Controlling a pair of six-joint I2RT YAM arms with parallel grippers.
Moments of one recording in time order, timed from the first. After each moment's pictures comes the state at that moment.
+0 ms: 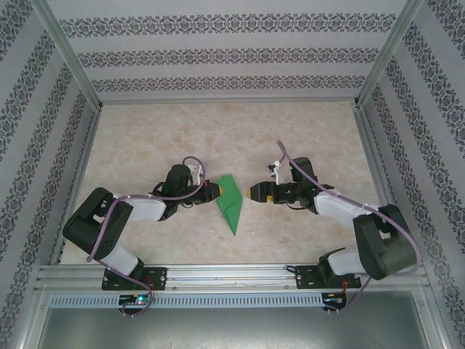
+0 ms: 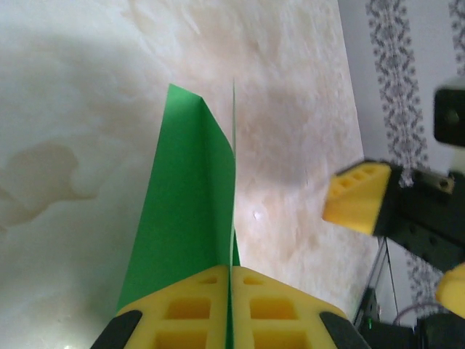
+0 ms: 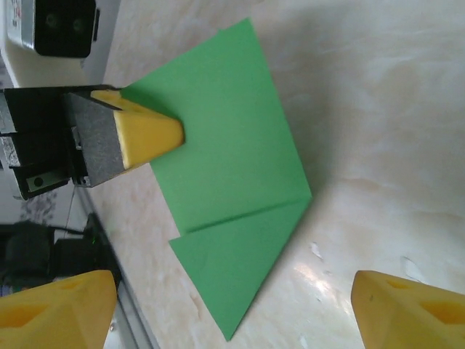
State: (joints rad) left arm -0.48 1.56 0.53 0.47 0.57 -0.78; right arm 0.34 1.40 0.57 0.03 -0.85 0.46
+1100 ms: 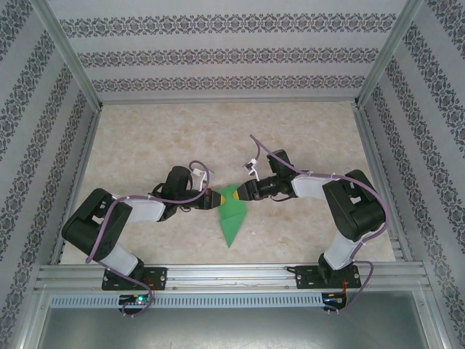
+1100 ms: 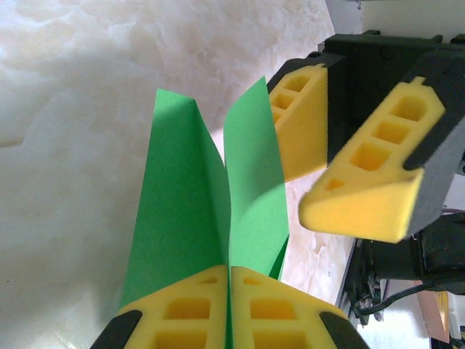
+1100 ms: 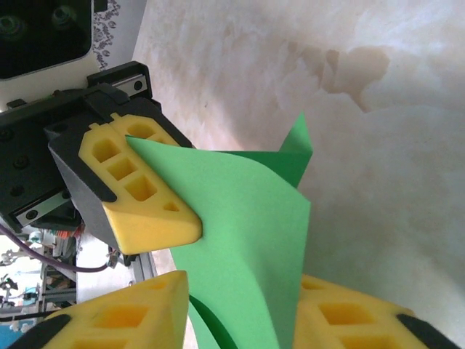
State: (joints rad) left arm -0.48 1.56 0.52 0.41 0.72 -0.61; right arm 0.43 1.72 0.79 0.01 -1.00 0.34
